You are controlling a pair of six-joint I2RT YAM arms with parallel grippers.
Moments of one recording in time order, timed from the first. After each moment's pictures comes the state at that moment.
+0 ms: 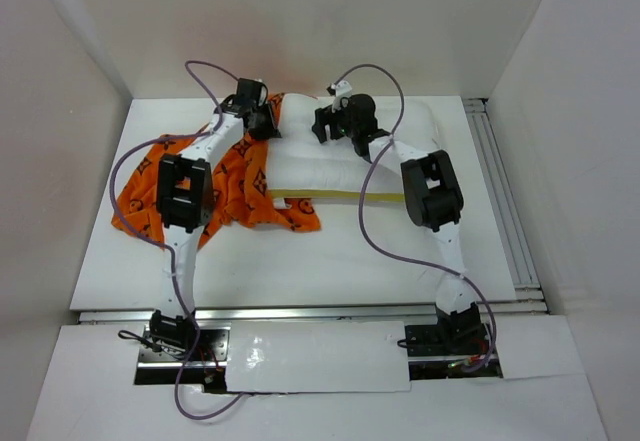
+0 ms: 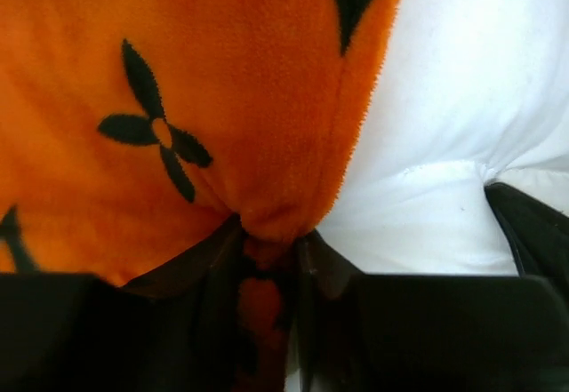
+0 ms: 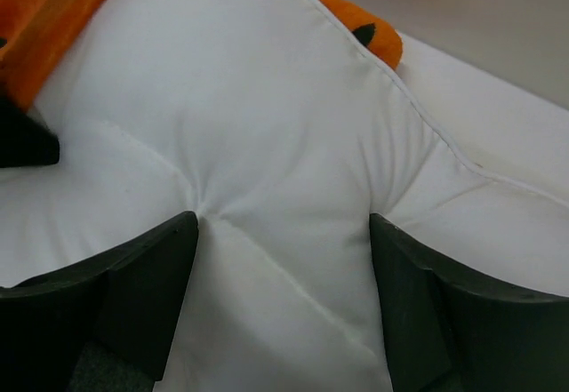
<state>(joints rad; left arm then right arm) -0.21 2.40 2.13 -0.53 0.11 -0.46 0.36 2.41 1.84 0.27 -0.27 -0.02</state>
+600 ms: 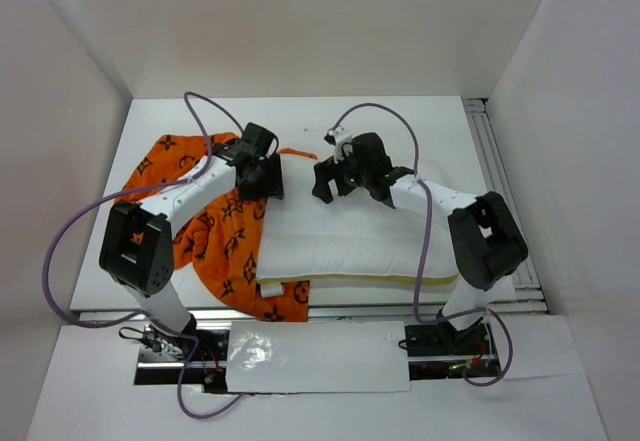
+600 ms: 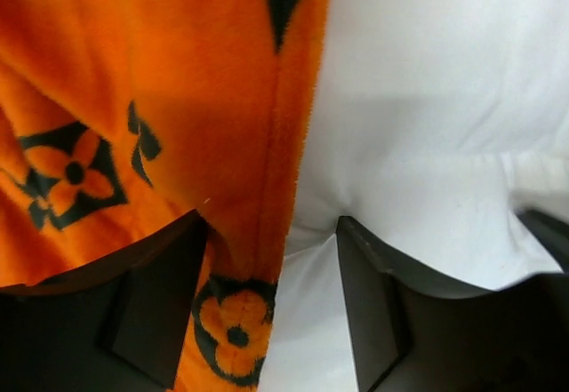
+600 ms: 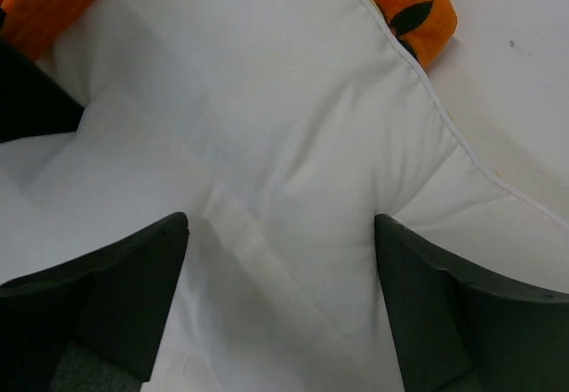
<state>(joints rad) -0.42 1.69 1.32 -0.70 -0.07 -0.54 0.51 1.73 1.09 0.06 -0.33 0.03</state>
